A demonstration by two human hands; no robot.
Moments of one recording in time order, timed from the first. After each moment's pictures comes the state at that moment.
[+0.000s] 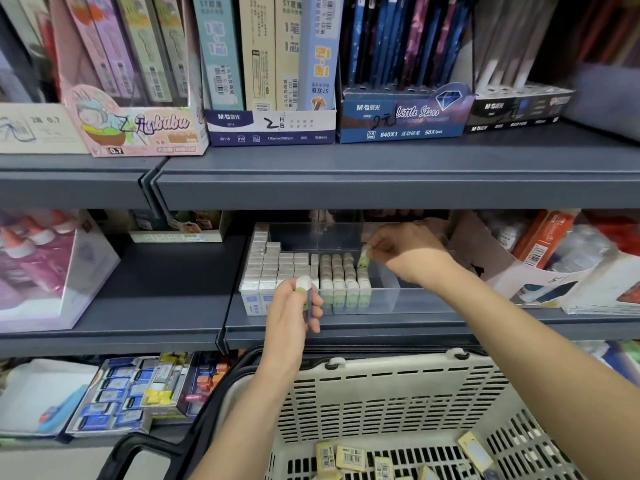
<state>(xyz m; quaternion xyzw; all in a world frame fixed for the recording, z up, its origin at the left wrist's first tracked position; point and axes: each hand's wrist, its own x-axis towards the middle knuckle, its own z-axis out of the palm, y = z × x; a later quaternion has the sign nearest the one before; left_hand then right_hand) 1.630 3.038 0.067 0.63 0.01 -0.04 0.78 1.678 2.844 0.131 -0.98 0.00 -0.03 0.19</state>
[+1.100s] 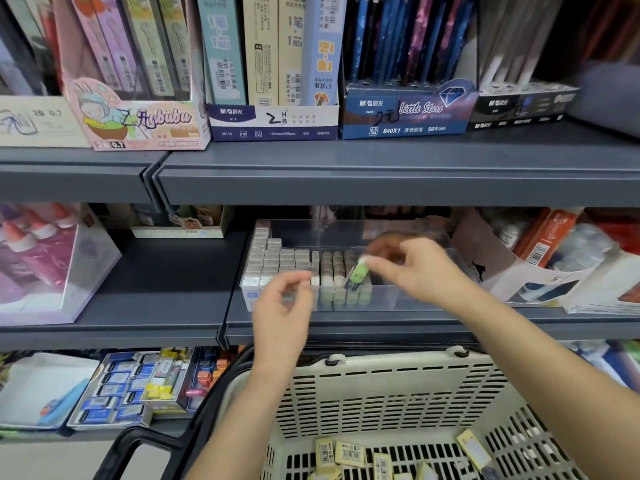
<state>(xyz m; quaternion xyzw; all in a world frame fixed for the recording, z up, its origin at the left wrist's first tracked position) 1.623 3.042 0.071 0.74 -0.01 0.11 0.67 1.639 2.853 0.133 -0.93 -0.06 -0.06 0.36</state>
